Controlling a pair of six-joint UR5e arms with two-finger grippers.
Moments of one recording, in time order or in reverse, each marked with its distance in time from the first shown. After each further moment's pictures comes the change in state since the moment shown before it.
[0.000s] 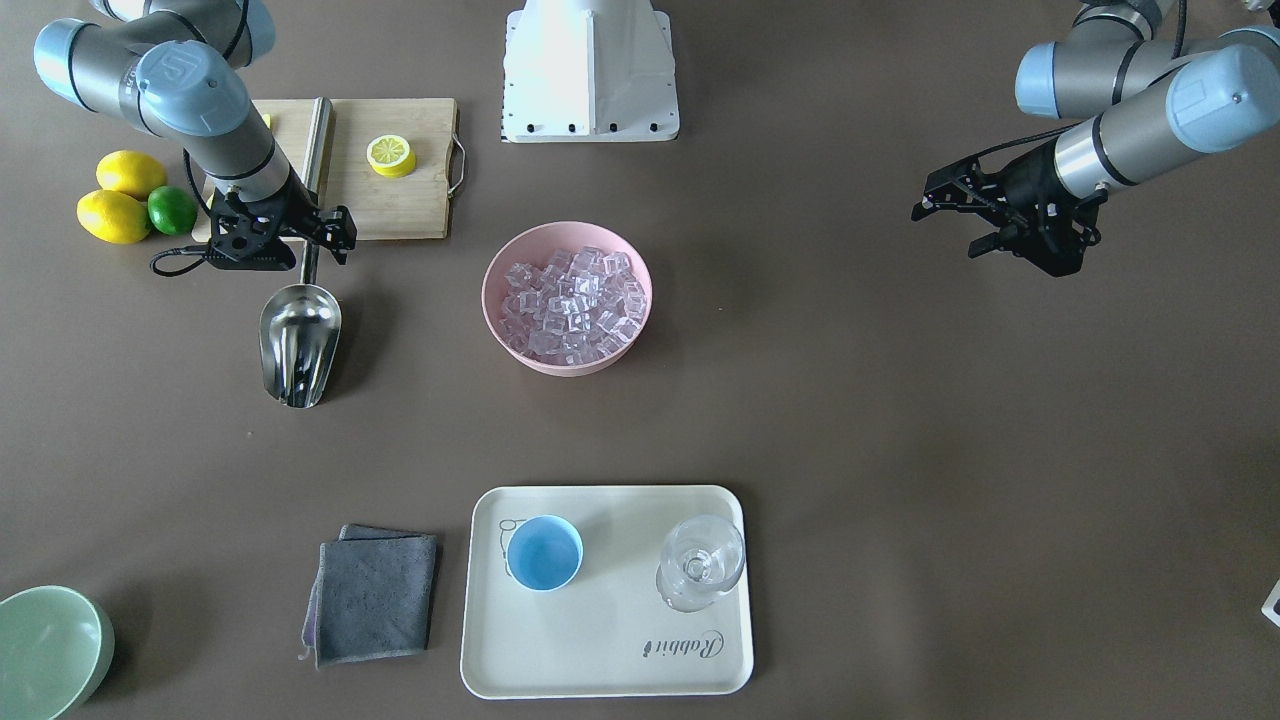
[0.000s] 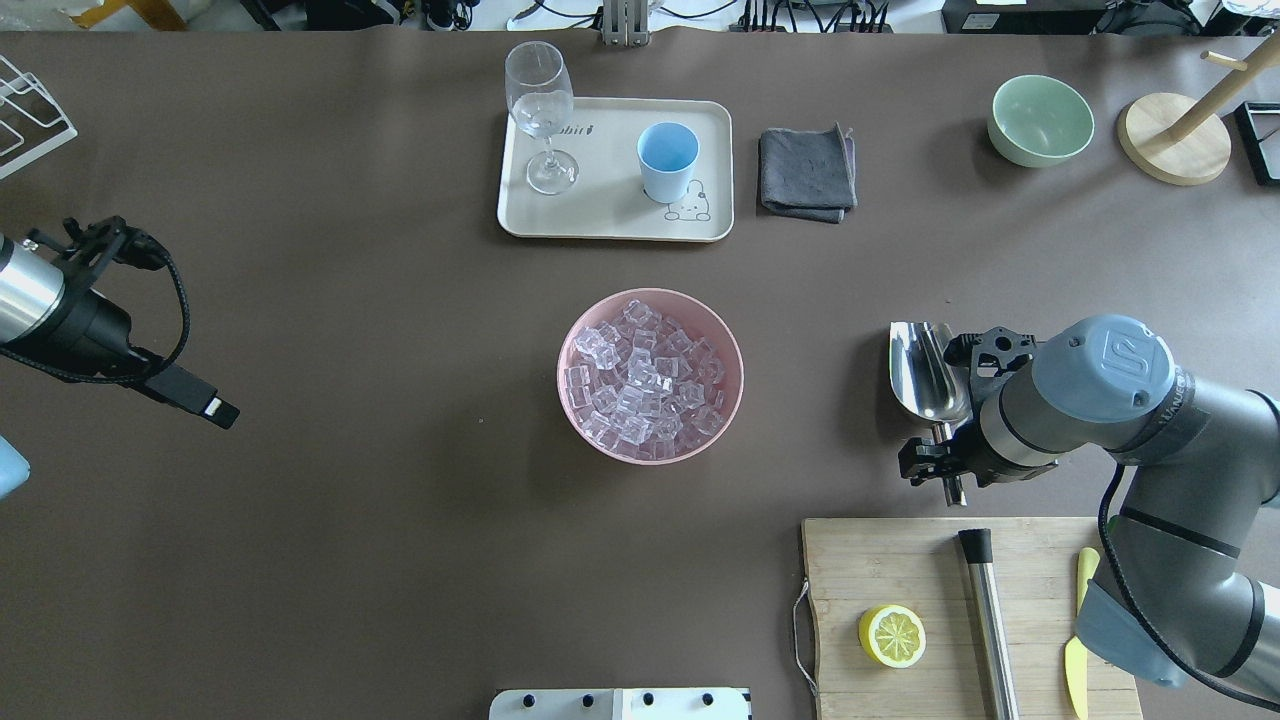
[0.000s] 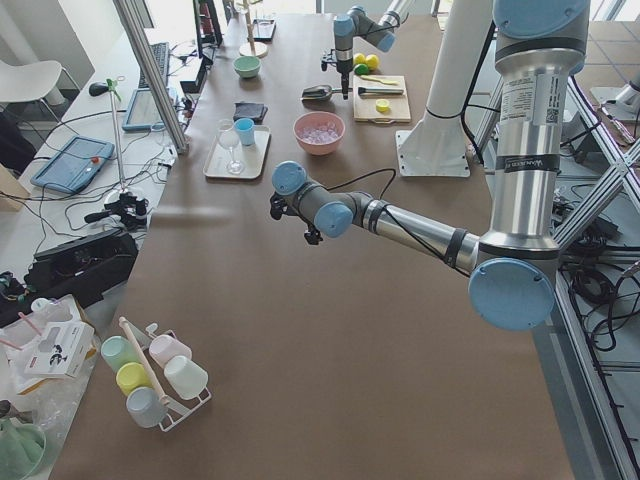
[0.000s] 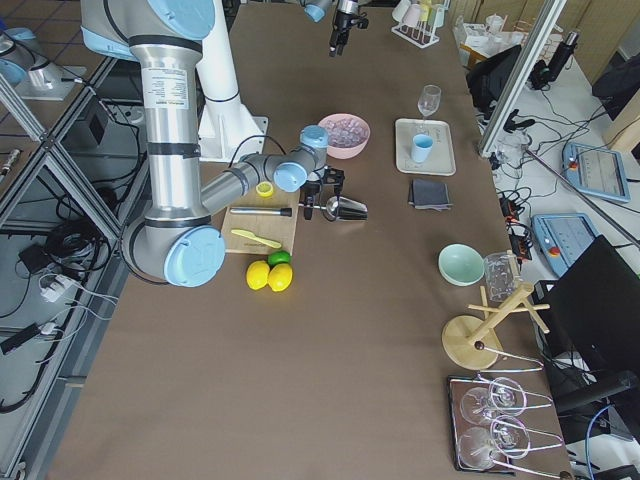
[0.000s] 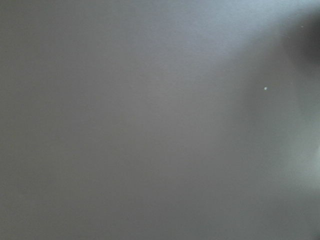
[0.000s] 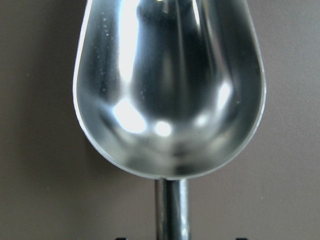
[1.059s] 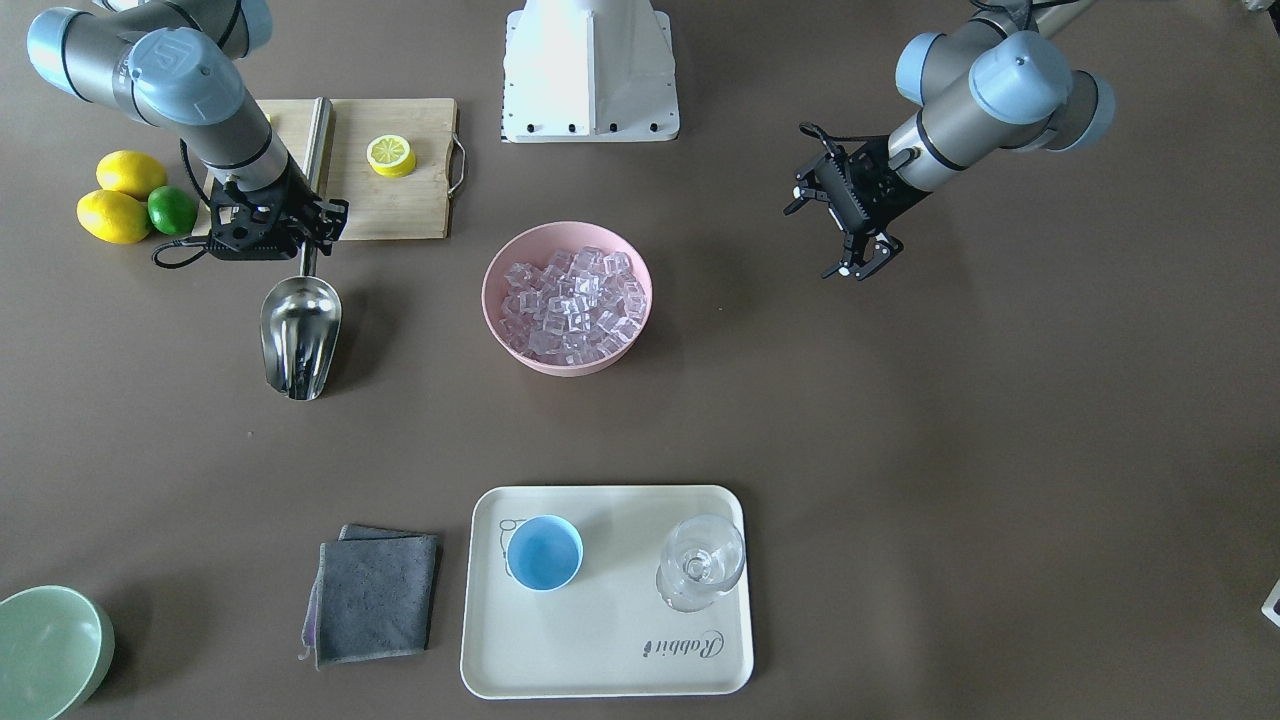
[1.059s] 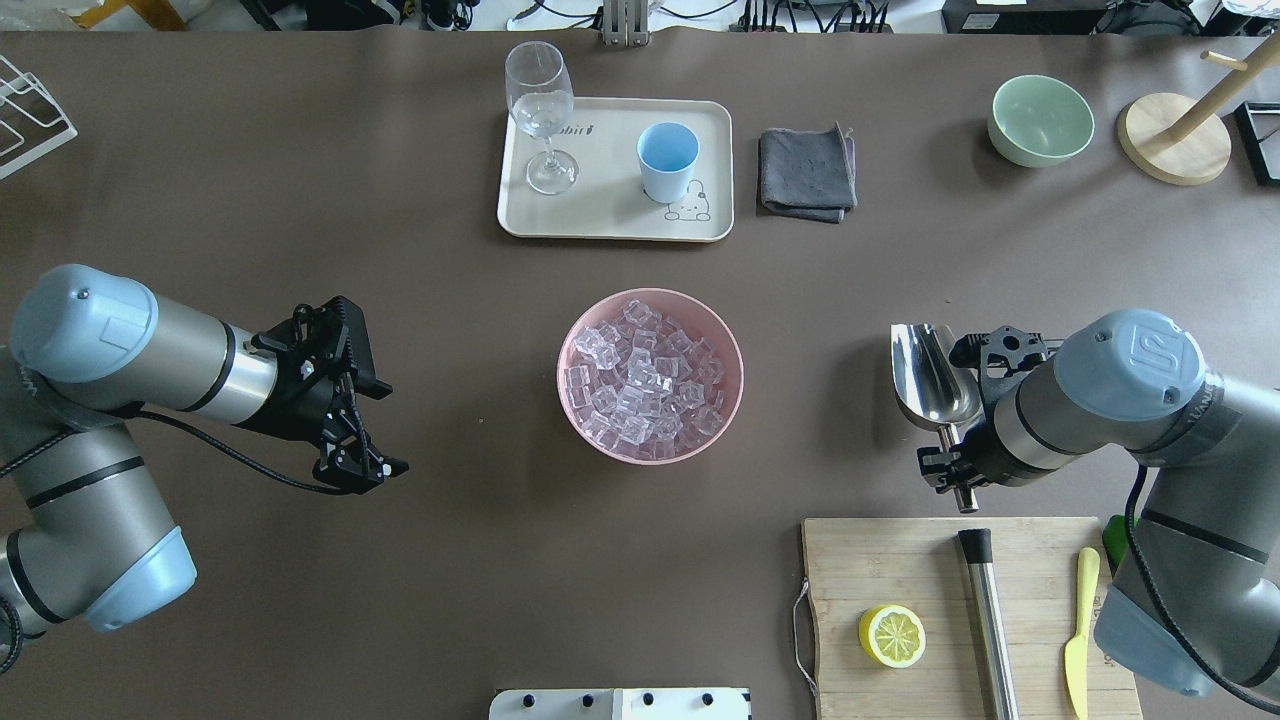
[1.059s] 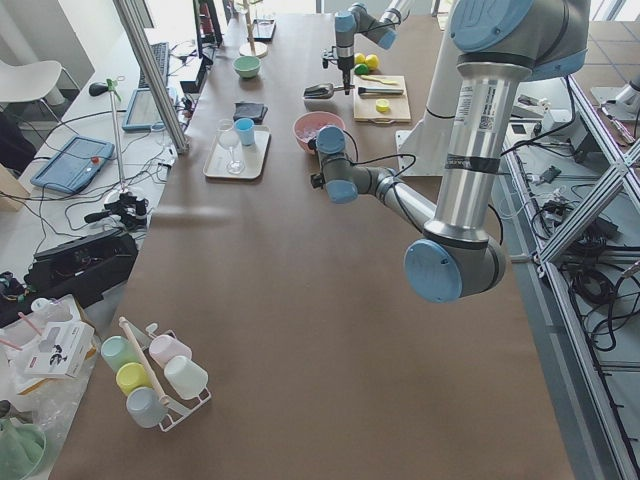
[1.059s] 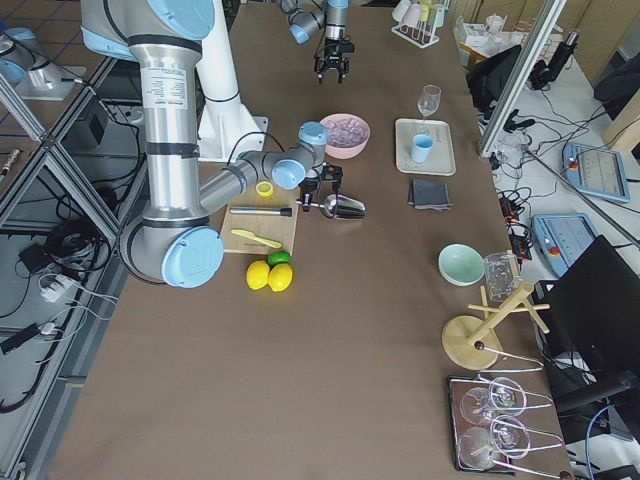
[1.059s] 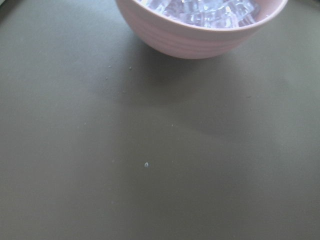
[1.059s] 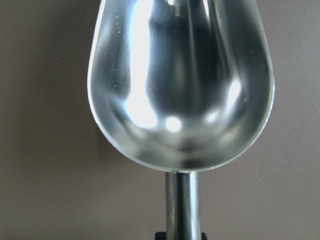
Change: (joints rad) left arm 0.303 -0.157 0.008 -0.219 0.414 0.442; right arm 0.007 -0.021 0.049 -0.012 0.031 -0.046
